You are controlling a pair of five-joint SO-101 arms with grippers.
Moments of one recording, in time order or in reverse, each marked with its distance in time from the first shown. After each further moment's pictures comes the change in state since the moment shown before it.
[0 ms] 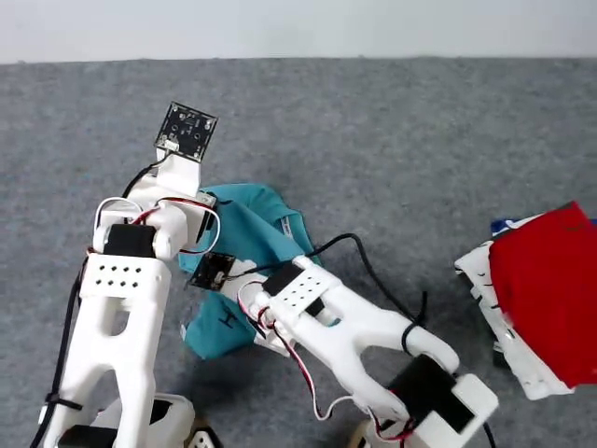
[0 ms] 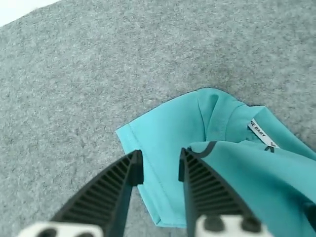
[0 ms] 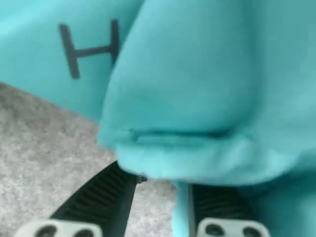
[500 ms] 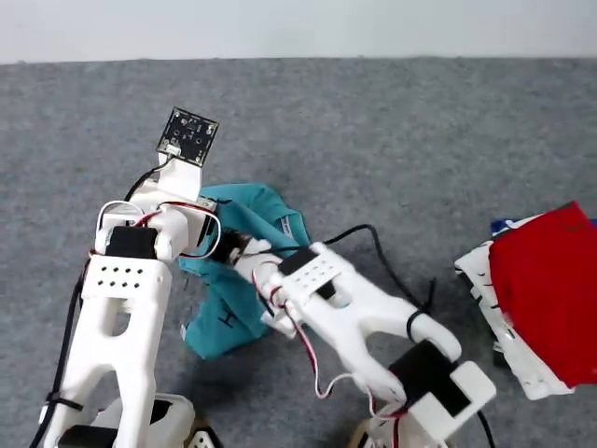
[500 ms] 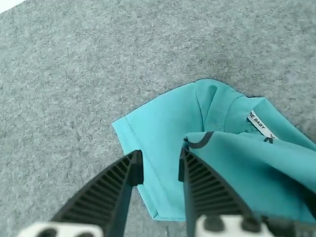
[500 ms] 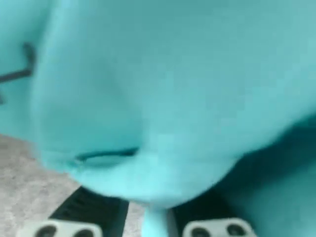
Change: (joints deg) left arm 0.1 0.0 1.7 0.0 0.0; right arm 7.9 4.3 -2.4 -4.7 1.2
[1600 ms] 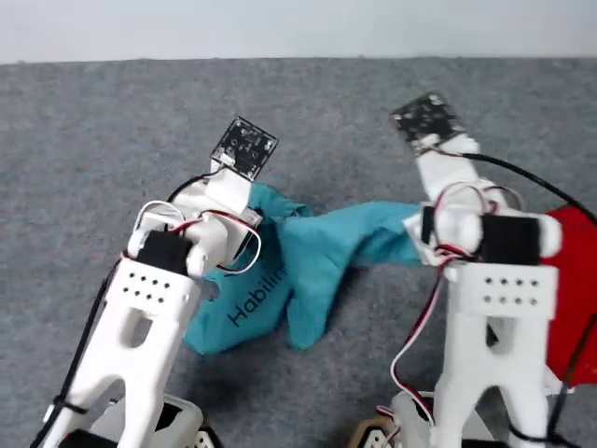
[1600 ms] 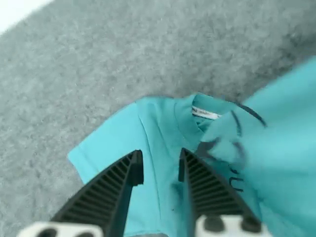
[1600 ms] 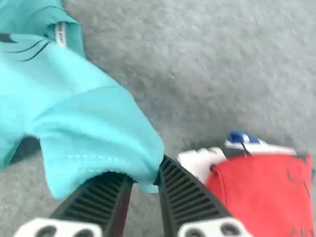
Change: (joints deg) left arm 12.4 -3.2 -3.1 4.6 0.0; right arm 41.2 -35.8 -24.9 33.8 5.5
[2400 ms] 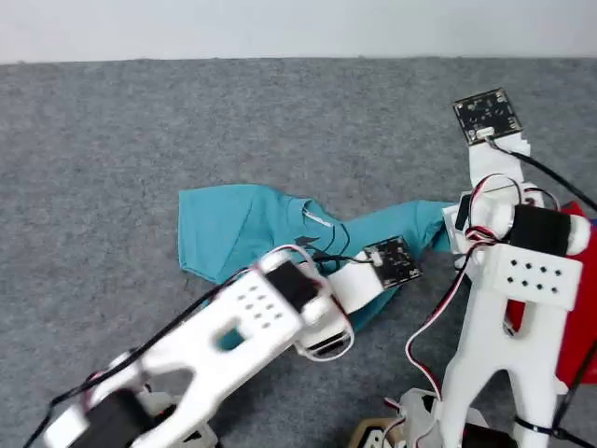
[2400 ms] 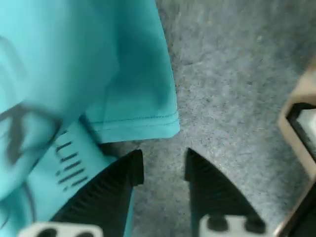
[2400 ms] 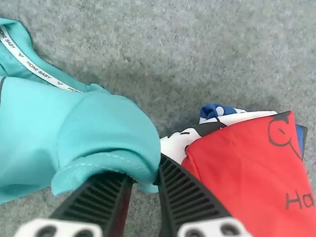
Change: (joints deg) left arm 32.8 19.3 -7.1 21.5 0.1; right arm 9.1 4.3 2.6 -6.1 -2.5
